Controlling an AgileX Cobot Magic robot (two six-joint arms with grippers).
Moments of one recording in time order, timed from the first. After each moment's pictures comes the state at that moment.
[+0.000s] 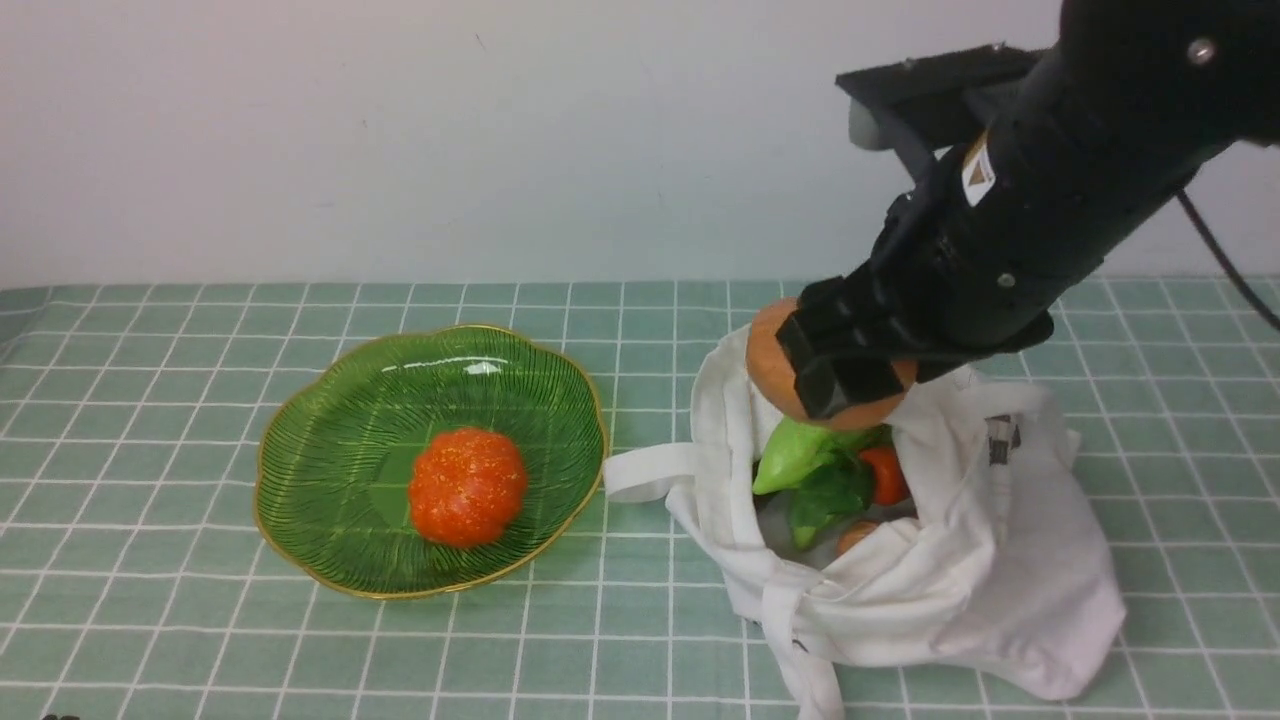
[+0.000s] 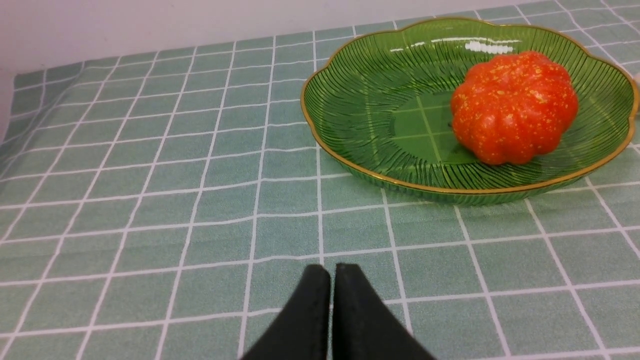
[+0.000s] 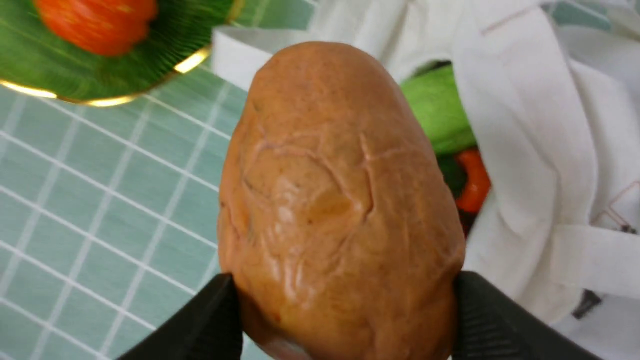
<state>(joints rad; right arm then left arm) 0.58 1.57 -1.51 0.04 1.22 0.14 -0.02 -0.01 0.03 -0.02 0.39 0.11</state>
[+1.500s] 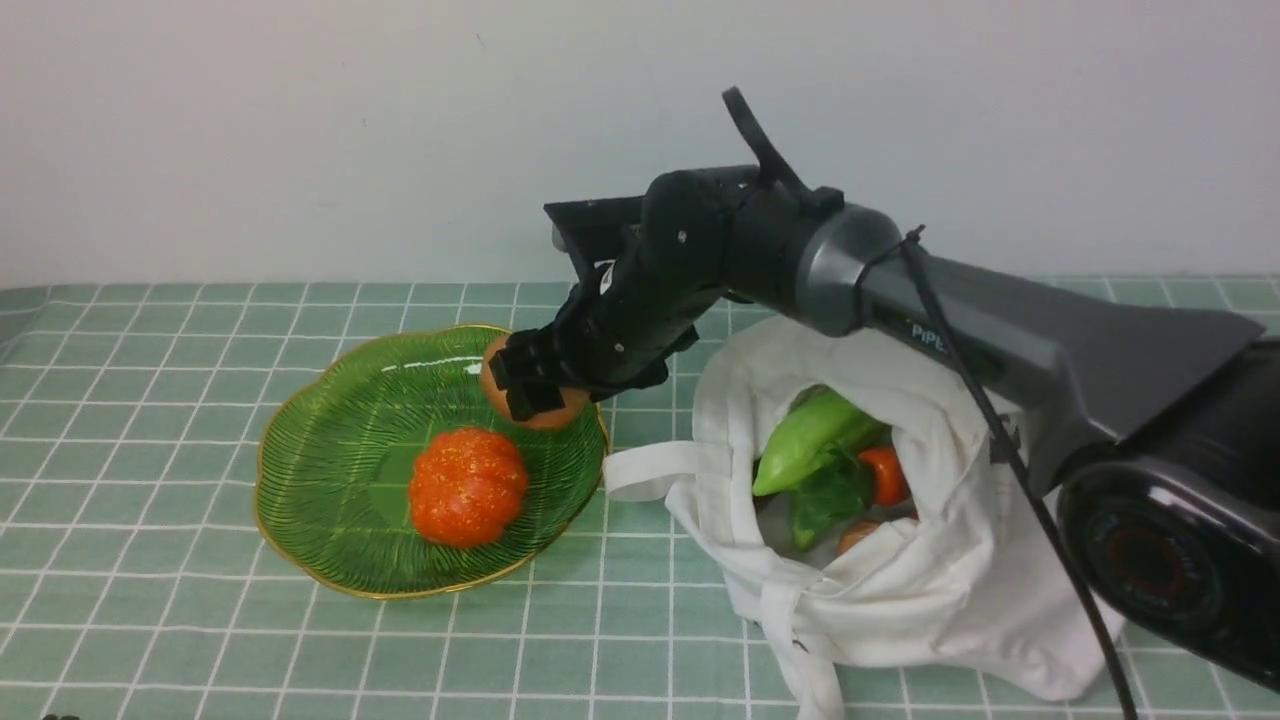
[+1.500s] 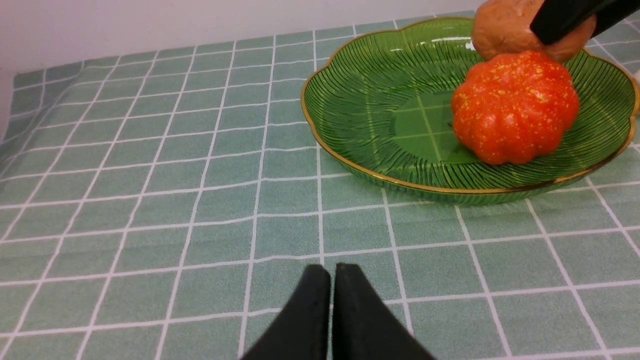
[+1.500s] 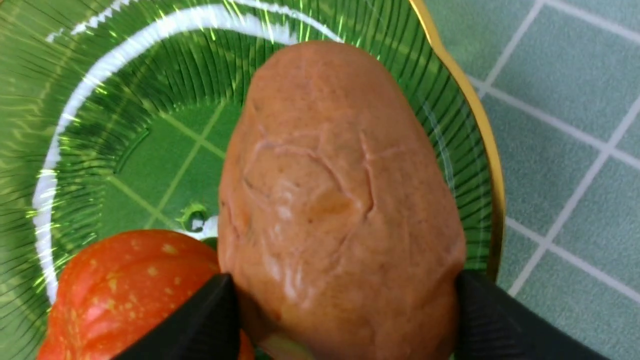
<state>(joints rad) 0.62 2.37 -2.08 0.32 0.89 -0.03 -0.02 -0.01 0.03 -0.02 0.39 0.11</state>
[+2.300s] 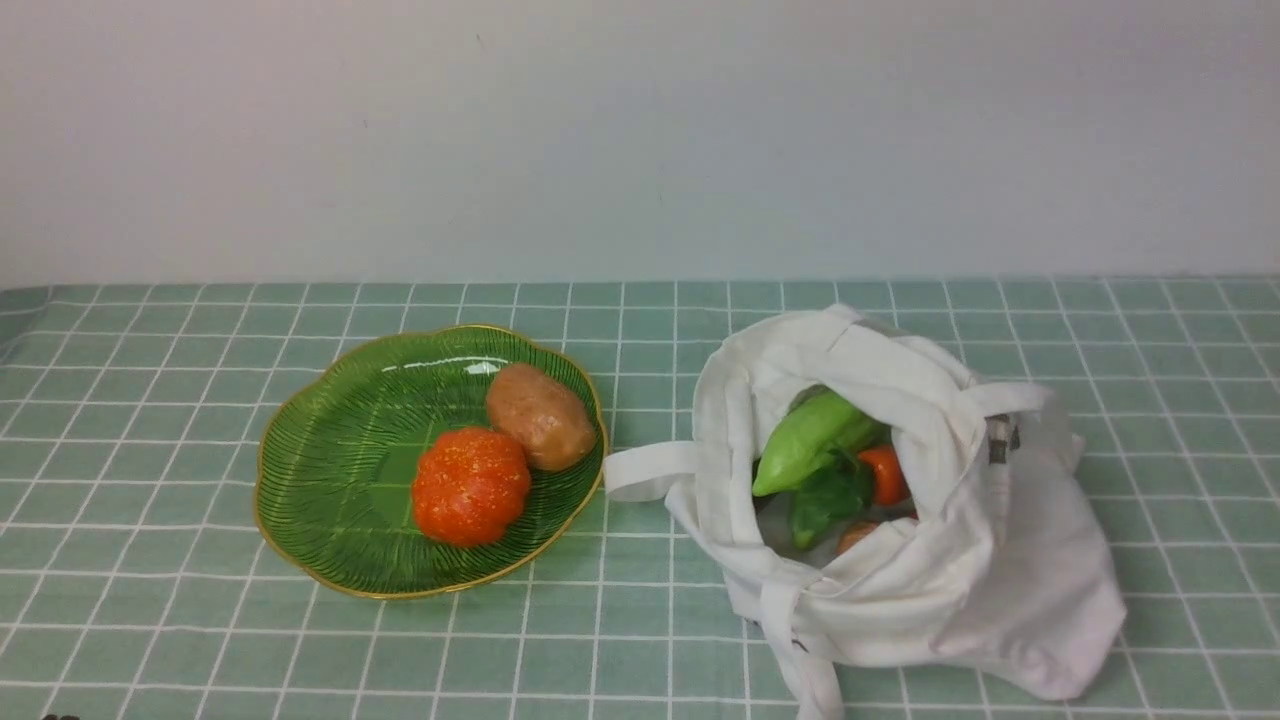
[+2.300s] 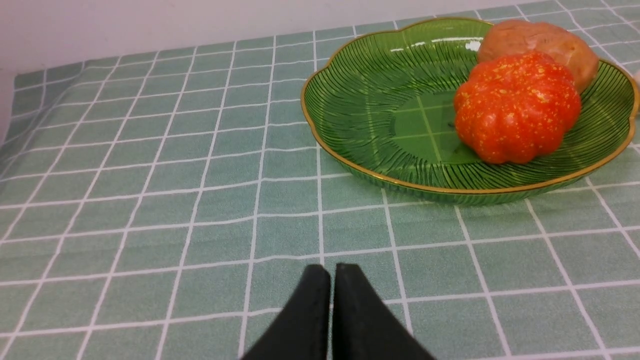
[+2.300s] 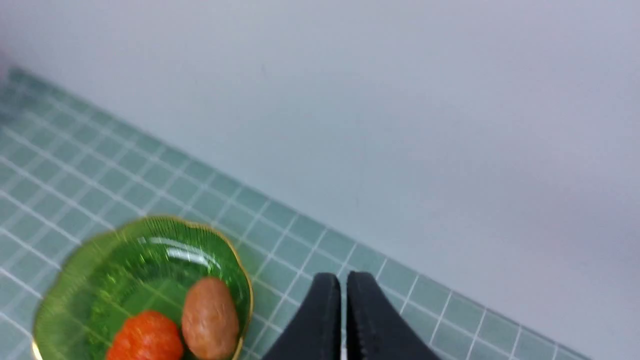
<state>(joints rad) 0.62 1.52 -2.14 -0.18 1.26 0.09 -0.02 -0.01 0.03 -0.02 0.39 0.11</state>
